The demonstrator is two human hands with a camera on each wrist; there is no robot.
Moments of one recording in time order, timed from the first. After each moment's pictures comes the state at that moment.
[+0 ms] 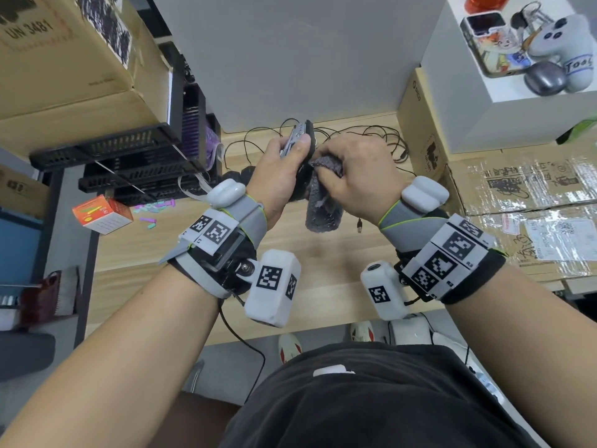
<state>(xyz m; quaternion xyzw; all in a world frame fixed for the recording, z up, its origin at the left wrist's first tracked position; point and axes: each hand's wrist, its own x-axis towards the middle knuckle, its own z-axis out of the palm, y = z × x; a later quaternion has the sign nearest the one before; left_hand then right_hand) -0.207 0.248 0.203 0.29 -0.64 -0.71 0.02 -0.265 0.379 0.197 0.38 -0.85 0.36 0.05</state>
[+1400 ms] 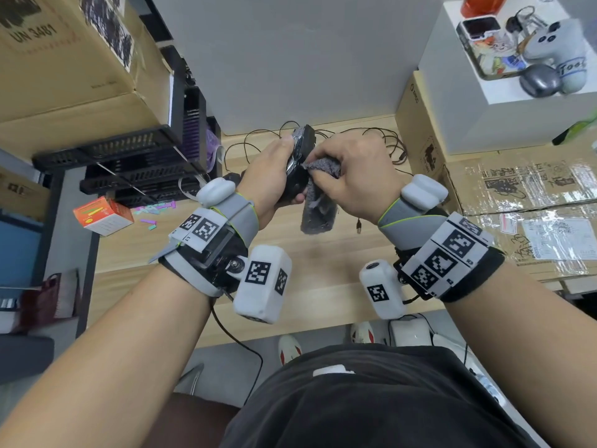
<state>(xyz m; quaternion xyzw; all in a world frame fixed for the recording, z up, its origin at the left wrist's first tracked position) -0.203 0.241 0.211 0.29 -0.64 -0.71 -0.01 -0.259 0.378 0.209 0.39 -0.83 0.38 0.04</state>
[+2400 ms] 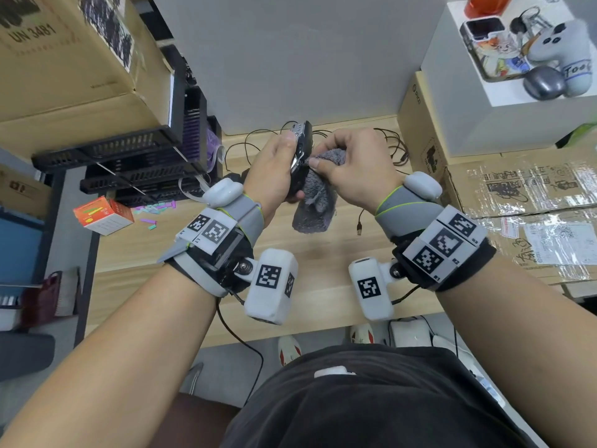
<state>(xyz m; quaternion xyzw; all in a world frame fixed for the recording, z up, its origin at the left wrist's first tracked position) -0.213 0.239 0.195 0.27 -0.69 -0.68 0.03 -0.277 0.370 0.205 0.24 -0.86 0.45 -0.08</state>
